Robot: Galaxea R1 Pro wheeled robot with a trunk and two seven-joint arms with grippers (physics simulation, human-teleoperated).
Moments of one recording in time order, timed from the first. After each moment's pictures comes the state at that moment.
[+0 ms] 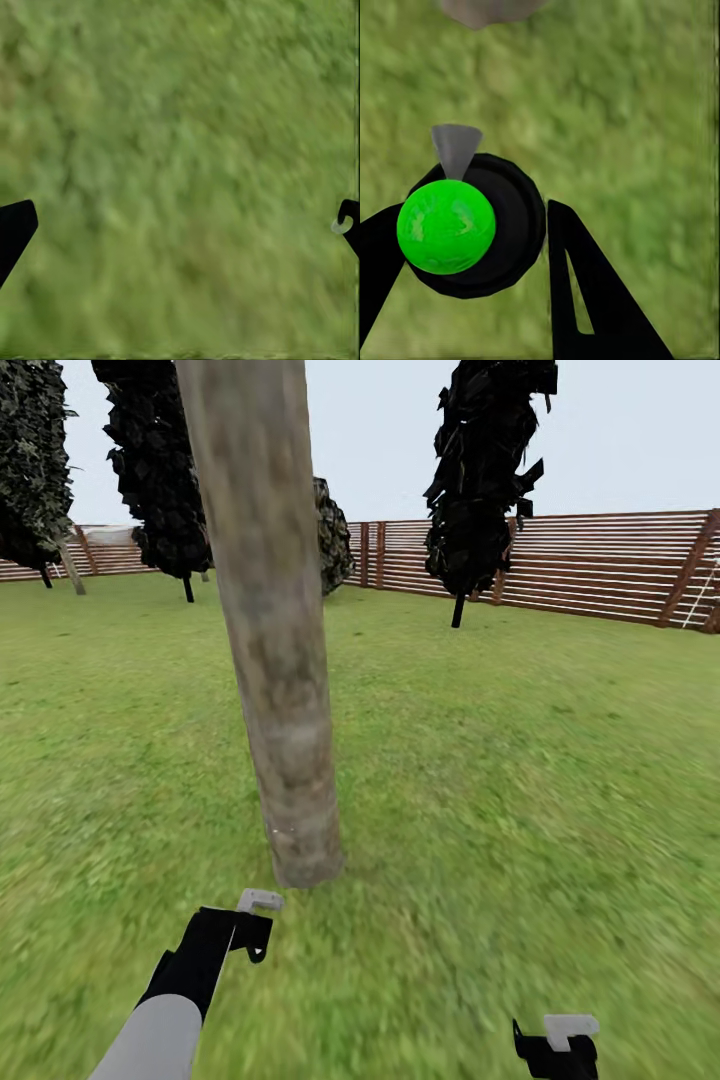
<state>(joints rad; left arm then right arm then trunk) -0.62 -0.15 0.45 -0.72 -0.72 0.52 -0.38 -0.46 -0.13 0.24 -0.03 -0.17 -0.51 -0.14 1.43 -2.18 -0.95</state>
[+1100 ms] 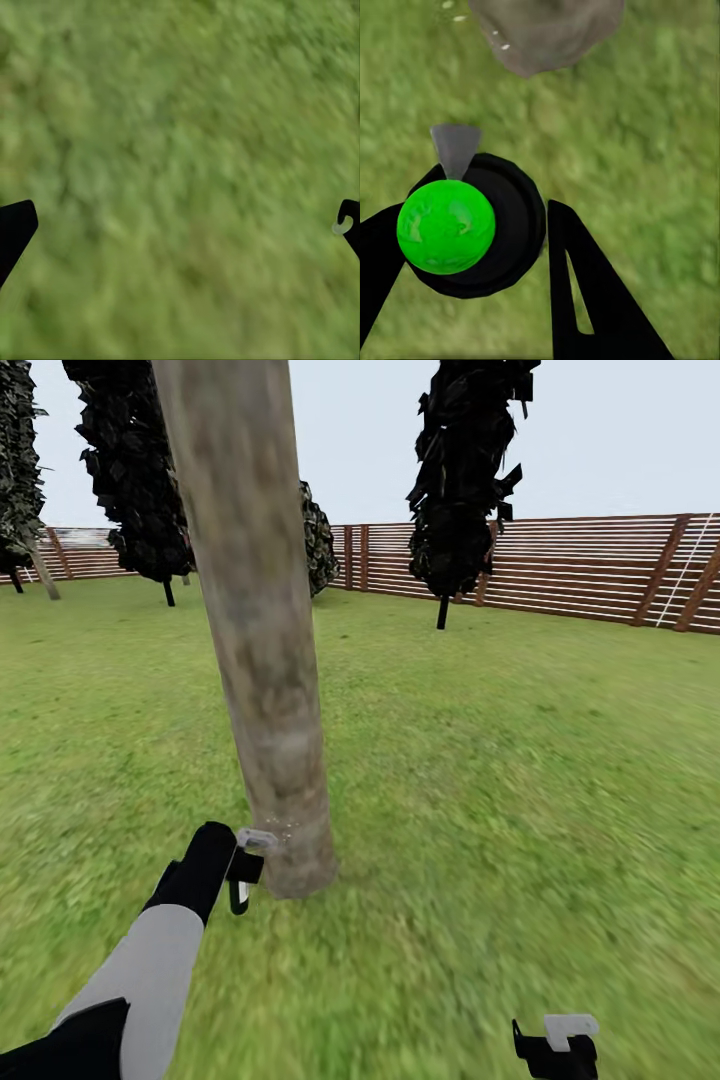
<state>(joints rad) -0.85 -0.07 0.30 -0.71 -0.72 0.88 -0.39 -0.46 -0.13 0.24 -0.03 -0.17 -0.51 -0.14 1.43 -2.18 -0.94</state>
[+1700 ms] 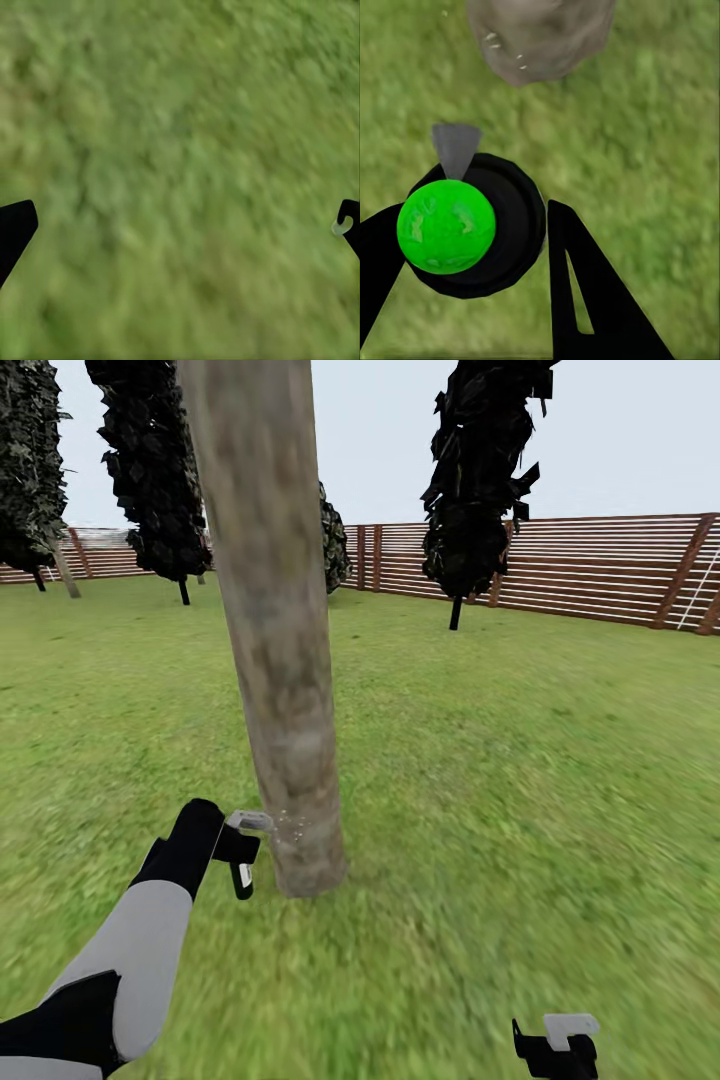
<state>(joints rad) -0.92 -0.04 0.30 -0.72 -0.72 0.94 -0.55 -0.46 -0.13 0.24 -0.03 -0.17 -0.51 -0.14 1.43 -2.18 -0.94</state>
